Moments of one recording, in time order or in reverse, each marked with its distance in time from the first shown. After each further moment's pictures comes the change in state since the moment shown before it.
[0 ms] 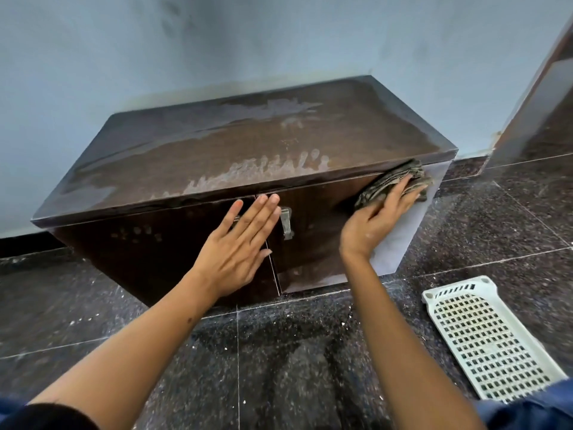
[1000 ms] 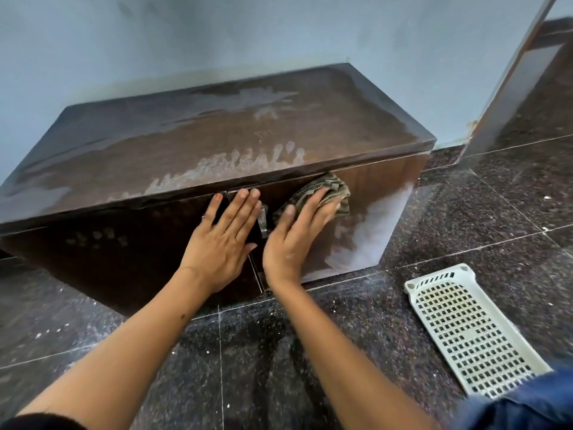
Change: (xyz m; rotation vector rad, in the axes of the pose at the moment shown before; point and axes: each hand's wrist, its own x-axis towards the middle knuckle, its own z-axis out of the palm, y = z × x) left_hand 0.015 0.012 0.027 -0.002 0.030 -0.038; right_hand -0.081 -0.010 0.020 -0.067 -0.244 0.016
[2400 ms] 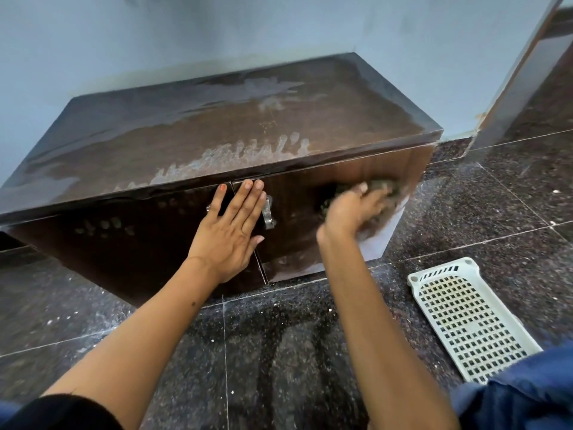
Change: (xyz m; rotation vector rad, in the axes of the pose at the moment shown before) left_hand 0.000 0.003 -0.002 0.032 -0.067 -0.024; right_hand 0.088 0.019 -0.033 0.171 0.248 0.675
